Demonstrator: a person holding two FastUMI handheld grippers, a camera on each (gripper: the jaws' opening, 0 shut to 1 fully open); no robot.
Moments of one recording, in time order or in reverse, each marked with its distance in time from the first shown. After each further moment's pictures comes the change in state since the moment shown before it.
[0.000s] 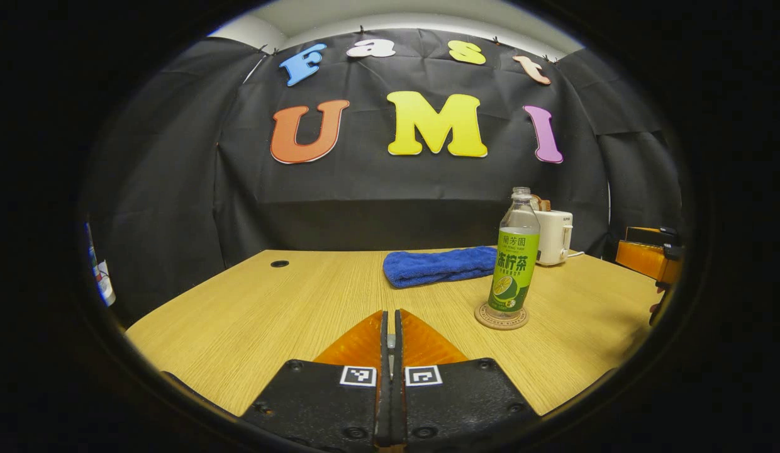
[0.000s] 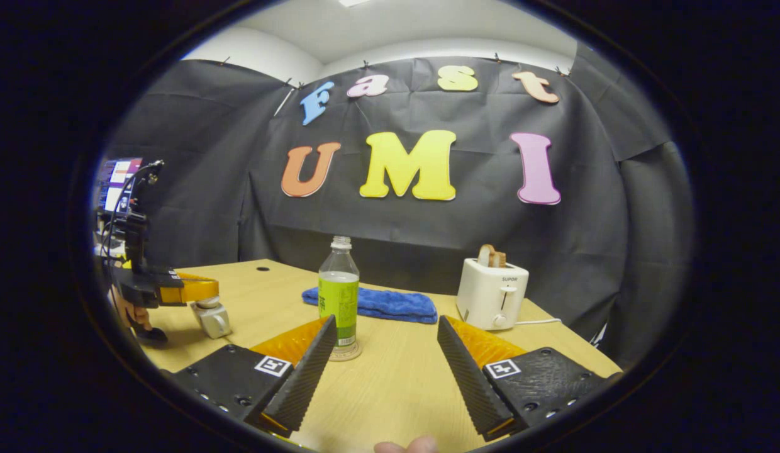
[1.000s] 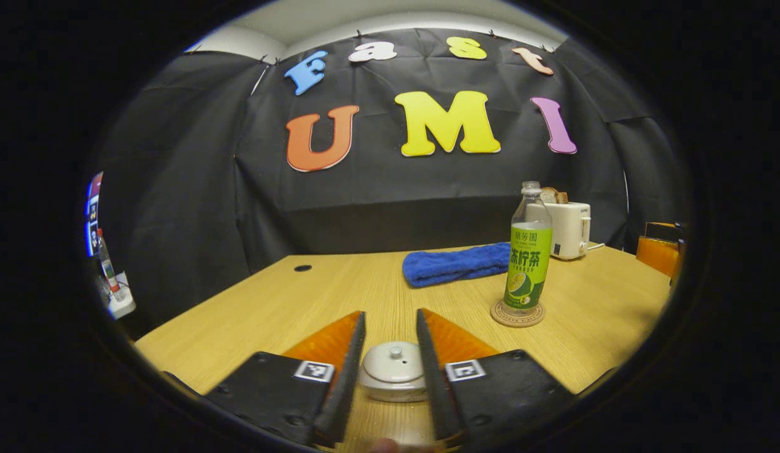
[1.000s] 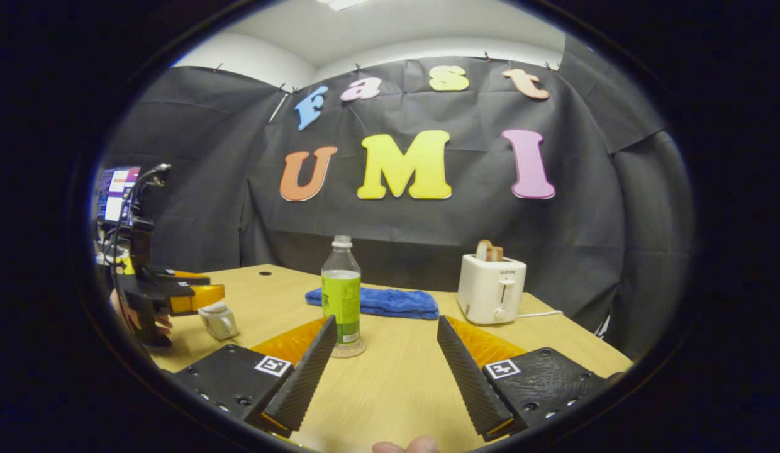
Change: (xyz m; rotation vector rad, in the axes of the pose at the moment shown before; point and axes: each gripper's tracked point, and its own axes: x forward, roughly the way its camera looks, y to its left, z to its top) left arm -0.018 0.000 0.021 0.104 -0.046 0.126; right arm -0.015 -0.006 -0.005 0.061 -0.012 -0.037
